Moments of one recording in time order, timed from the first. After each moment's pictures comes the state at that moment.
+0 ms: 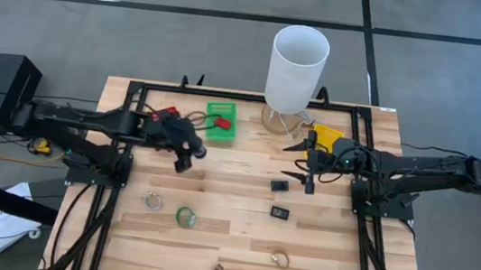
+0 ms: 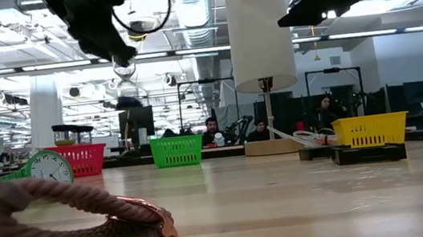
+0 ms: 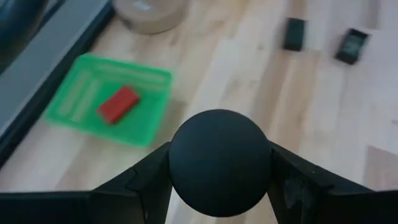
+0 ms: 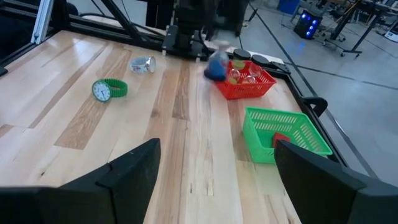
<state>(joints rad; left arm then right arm) 0.04 1.10 0.92 -0.64 -0.31 -0.22 -0.04 0.91 0.55 0.03 0.03 -0.24</state>
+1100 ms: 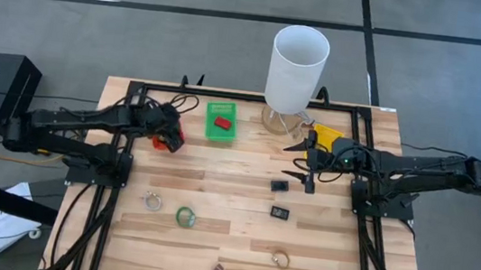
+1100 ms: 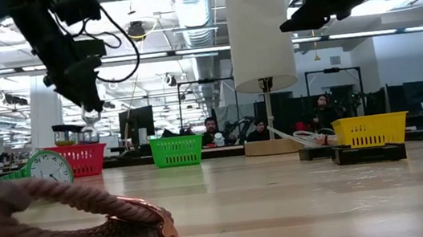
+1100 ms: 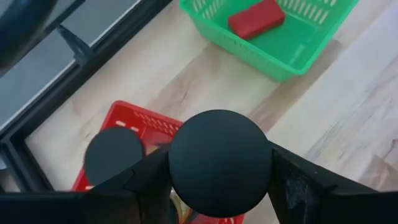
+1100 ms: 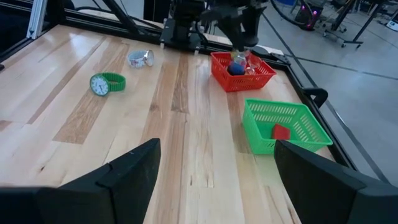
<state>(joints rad) 0.34 1.01 0.70 -0.70 -0.42 -0.29 -0.05 0.91 0.55 0.01 0.03 -0.23</state>
